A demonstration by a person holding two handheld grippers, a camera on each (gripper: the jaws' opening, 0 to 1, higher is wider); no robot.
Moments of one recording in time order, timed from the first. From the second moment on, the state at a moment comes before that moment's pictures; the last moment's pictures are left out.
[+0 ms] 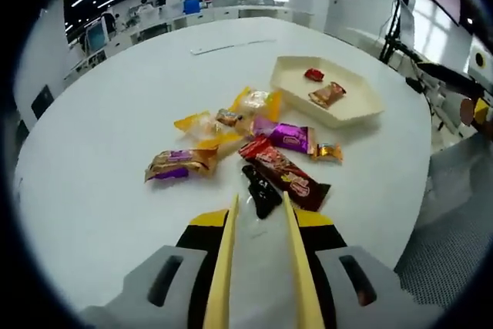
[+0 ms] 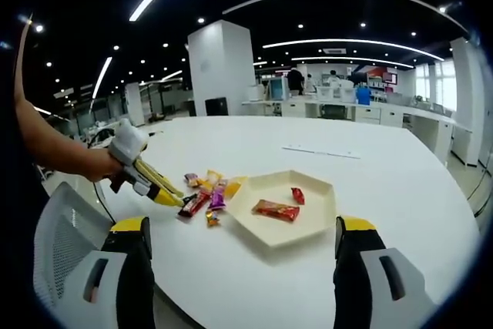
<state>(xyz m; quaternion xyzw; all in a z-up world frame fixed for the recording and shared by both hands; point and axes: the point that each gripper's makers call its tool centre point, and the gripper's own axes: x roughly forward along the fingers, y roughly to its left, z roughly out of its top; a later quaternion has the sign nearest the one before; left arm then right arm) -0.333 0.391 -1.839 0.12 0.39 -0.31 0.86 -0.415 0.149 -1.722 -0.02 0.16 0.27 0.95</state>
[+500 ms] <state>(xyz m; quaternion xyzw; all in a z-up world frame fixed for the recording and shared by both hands) -0.331 0.384 -1.837 0.11 0.39 -0.31 0.86 -0.415 0.147 -1.721 -0.02 0.16 0.27 0.95</state>
